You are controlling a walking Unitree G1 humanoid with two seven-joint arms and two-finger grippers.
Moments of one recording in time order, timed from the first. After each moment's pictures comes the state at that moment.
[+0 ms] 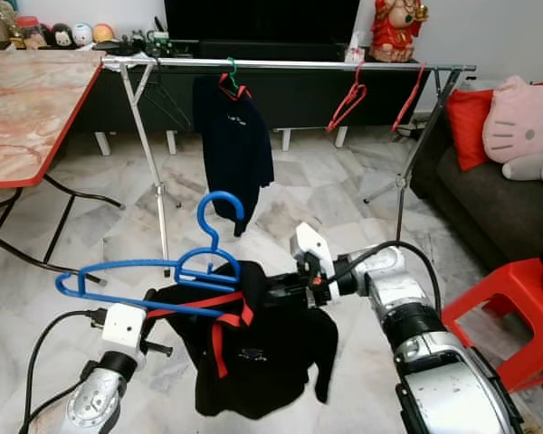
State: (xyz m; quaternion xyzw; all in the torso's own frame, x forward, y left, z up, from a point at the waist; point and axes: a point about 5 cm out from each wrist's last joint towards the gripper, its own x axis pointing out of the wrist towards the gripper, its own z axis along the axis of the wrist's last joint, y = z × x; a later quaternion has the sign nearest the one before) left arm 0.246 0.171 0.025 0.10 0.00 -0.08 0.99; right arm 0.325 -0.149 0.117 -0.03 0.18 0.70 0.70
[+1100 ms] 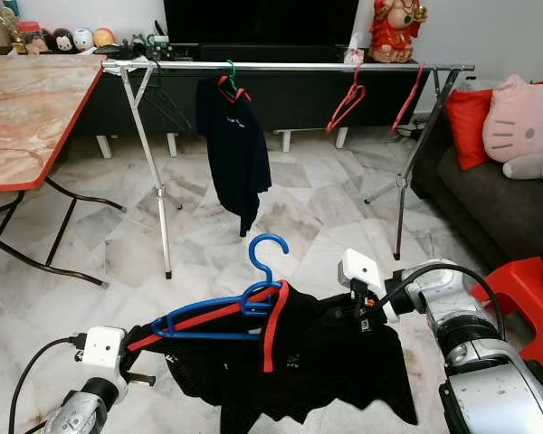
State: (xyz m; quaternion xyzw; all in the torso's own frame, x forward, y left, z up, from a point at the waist) left arm 0.226 0.197 -0.001 0.04 0.11 -0.06 0.99; right arm 0.312 -0.221 0.101 -0.13 0.26 0.63 0.72
